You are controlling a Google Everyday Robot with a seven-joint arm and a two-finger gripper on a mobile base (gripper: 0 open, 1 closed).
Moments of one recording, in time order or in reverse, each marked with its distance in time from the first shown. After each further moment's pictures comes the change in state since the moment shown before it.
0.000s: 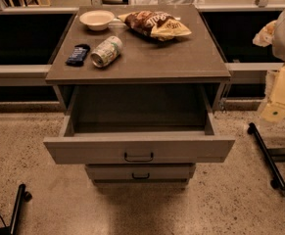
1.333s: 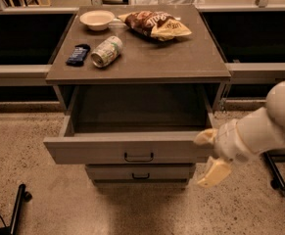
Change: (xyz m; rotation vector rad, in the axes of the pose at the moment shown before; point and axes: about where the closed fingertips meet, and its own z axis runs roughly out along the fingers) arm -0.002 0.090 0.234 -0.258 -0.376 0.004
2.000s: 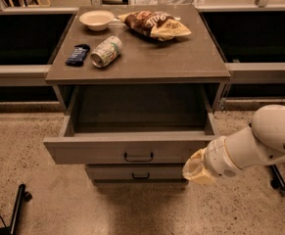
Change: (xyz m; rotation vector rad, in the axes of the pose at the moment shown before) arm 0.013 0.016 0.053 -0.026 -0.047 -0.023
